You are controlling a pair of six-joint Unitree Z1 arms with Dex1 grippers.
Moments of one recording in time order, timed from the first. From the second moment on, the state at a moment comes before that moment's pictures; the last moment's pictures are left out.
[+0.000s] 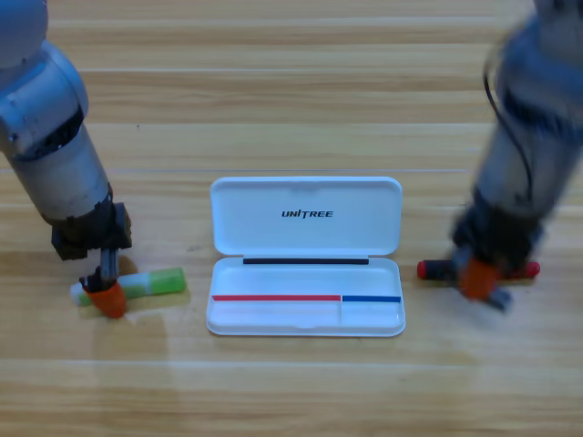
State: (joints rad) arm 0 -0.53 1.97 -1.14 0.62 0.07 0.78; arm 1 0.79 2.03 -1.50 0.98 0.00 -0.18
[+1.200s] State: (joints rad) arm 0 -0.53 1.83 -1.19 0.76 0.06 0.83; arm 1 0.92 2.23 -1.82 1.04 0.09 -0.75
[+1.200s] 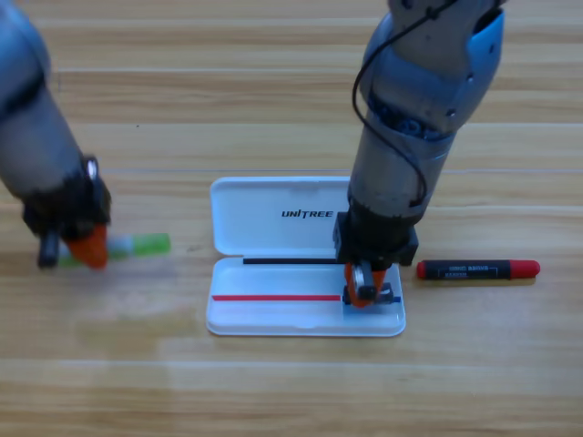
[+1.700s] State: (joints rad) arm 0 -0.53 1.73 -1.26 0.85 0.06 0.83; arm 1 0.92 2.24 -1.82 1.04 0.09 -0.75
